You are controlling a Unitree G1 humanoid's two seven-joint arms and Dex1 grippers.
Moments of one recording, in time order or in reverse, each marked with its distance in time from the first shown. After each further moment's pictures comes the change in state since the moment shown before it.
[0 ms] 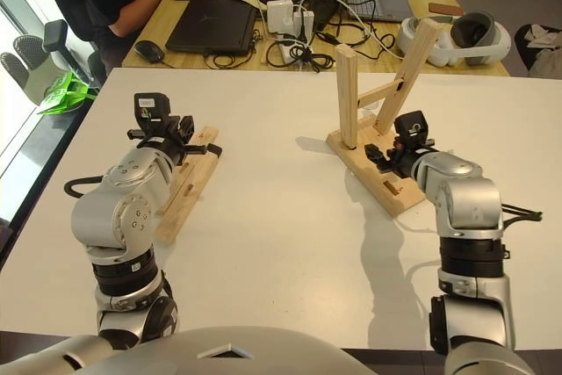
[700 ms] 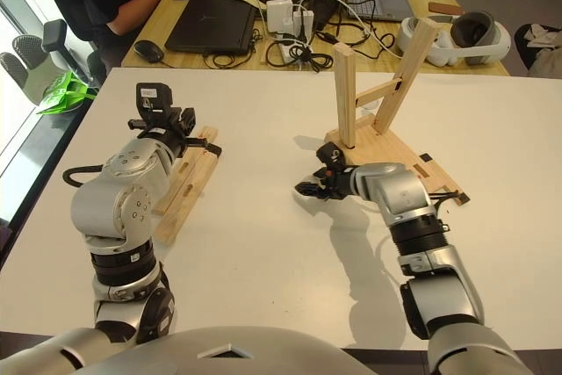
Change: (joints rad) left arm -0.067 0.044 -0.006 0.053 -0.001 -0.011 -0.025; right arm -0.120 0.184 0.353 0.142 0.000 -0.036 0.302
